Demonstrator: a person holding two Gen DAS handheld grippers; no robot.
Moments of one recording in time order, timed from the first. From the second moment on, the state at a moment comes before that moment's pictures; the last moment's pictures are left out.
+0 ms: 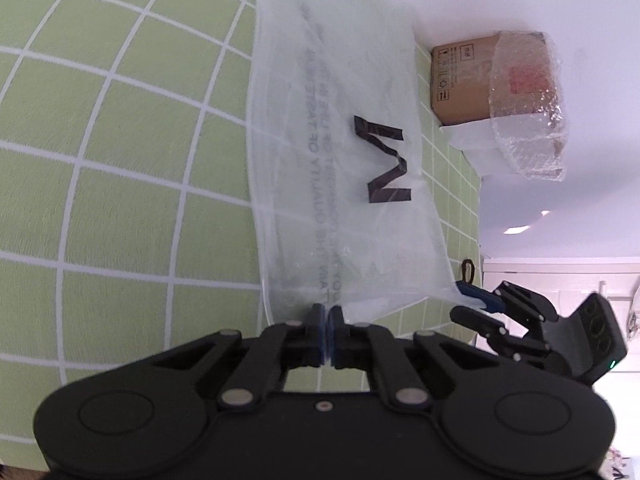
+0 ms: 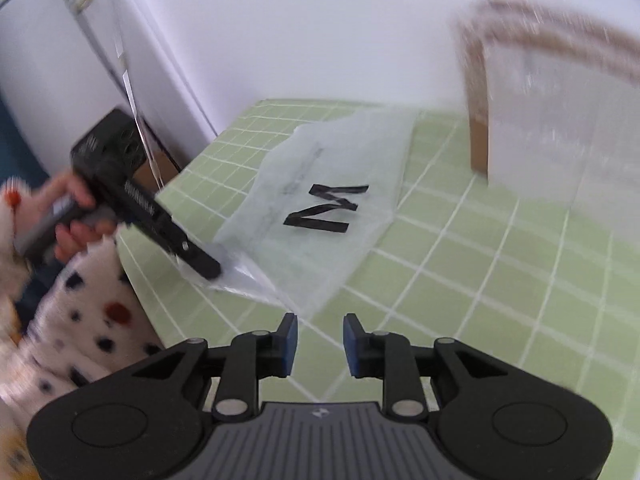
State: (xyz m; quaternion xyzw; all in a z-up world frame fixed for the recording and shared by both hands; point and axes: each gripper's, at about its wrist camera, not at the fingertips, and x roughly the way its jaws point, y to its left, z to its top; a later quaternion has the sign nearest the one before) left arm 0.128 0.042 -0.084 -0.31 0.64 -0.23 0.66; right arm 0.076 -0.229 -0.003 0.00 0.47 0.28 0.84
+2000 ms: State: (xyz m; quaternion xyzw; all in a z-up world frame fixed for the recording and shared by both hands) left arm 0.042 -0.022 -0.009 -0.16 0.46 -0.37 0.79; right arm 0.138 -0.203 -0.023 0.11 0.63 0.17 0.75
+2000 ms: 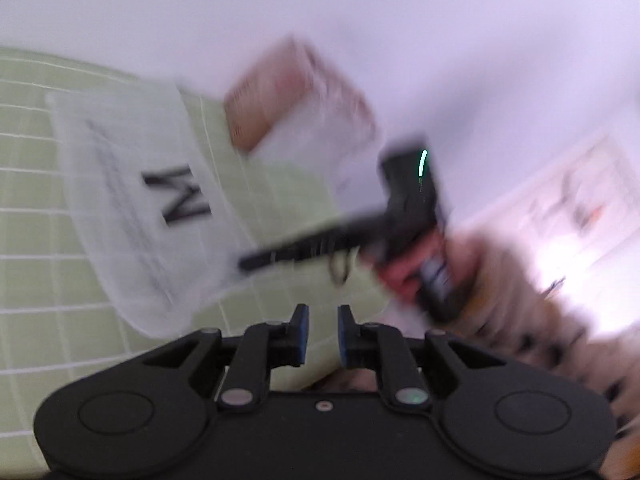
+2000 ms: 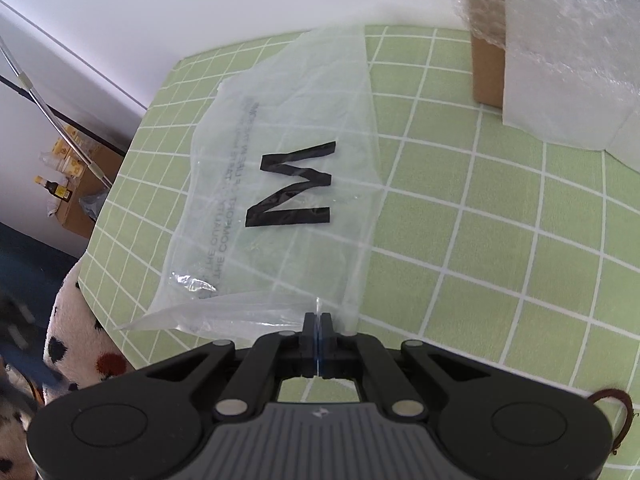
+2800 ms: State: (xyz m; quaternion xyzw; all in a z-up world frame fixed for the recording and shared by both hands) left arm 0.065 0.002 -0.054 -0.21 0.43 -0.22 0.85; right arm 0.141 -0.194 -0.023 0.08 0.64 0.19 0.74
